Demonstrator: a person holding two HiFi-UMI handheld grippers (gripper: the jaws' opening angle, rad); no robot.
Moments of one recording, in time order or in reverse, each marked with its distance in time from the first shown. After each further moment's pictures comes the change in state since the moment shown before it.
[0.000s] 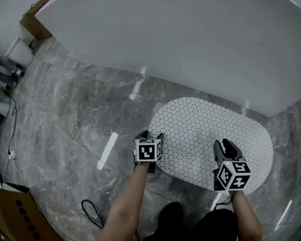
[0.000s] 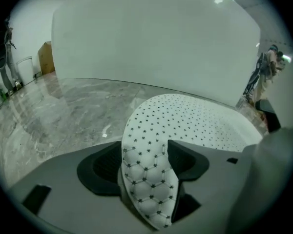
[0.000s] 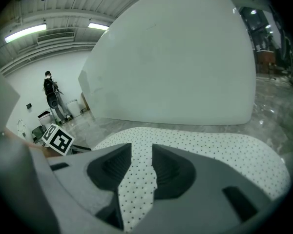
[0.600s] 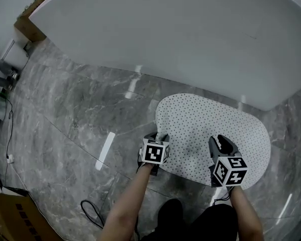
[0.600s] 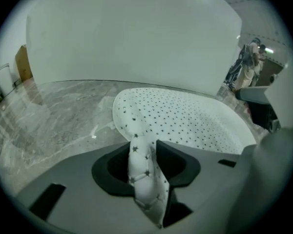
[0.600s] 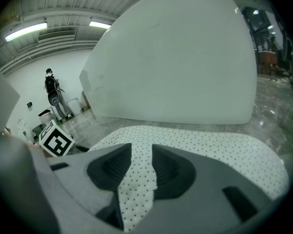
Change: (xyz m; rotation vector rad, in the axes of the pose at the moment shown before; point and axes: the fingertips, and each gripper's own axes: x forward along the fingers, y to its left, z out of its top) left arm -0.006 -0.063 -0.010 0.144 0.073 -0.135; right arm -0.002 0.006 -0.004 -0.003 0.015 -0.003
